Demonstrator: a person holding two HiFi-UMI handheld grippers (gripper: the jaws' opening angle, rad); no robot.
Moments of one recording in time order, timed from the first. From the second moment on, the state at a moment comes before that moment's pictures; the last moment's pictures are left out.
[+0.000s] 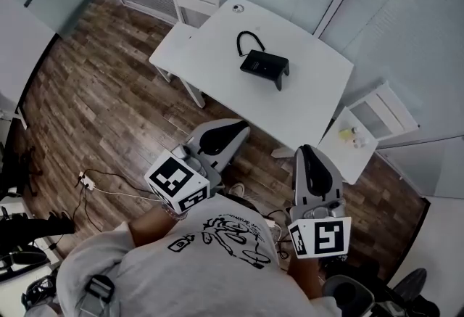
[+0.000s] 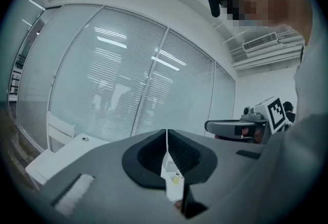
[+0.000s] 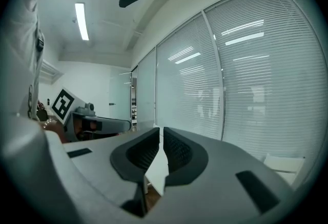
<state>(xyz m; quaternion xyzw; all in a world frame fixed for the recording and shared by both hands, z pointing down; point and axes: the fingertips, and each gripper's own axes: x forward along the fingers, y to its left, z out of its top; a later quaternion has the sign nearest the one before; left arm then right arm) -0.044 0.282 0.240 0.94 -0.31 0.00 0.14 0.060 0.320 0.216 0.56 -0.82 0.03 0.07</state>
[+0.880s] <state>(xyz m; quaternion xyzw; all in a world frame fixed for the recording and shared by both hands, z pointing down) -0.139 0.087 0.260 0.94 -0.28 -0.01 0.18 -0.047 0.135 0.230 0.57 -0.81 0.06 0.10</state>
